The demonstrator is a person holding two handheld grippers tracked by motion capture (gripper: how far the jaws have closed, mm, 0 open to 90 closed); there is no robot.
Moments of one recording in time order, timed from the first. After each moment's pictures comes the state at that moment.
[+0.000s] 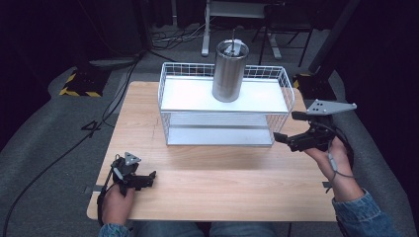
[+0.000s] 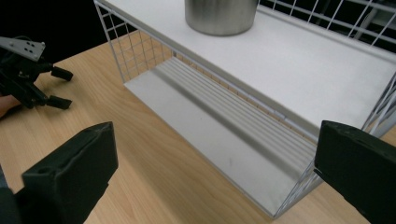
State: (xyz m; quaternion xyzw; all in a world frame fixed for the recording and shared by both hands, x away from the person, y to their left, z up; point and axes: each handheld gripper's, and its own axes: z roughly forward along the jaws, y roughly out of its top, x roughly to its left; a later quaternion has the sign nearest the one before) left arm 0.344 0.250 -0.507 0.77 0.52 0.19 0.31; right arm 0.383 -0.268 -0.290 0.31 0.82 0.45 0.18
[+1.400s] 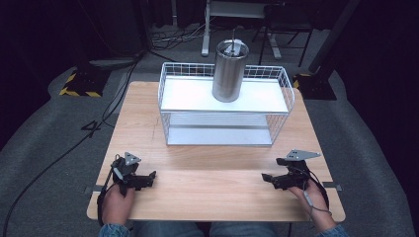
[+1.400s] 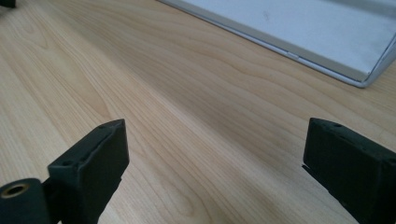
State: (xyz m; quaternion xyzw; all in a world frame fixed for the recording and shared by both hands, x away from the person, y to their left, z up) left arm 0.344 0.250 -0.507 0.77 0.52 0.19 0.31; right arm 0.364 -0.280 -0.468 0.38 0.83 0.40 0.11
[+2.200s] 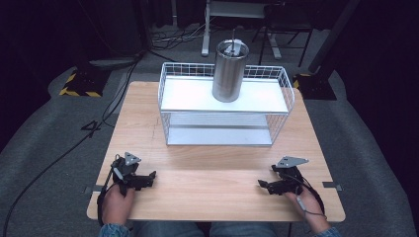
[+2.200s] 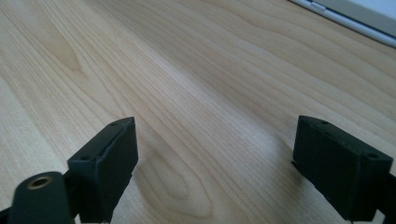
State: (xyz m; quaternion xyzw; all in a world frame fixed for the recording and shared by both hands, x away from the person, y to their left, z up) left arm 0.344 0.250 -0.507 0.77 0.52 0.19 0.31; right arm 0.361 -0.269 -0.499 0.36 0.85 0.35 0.12
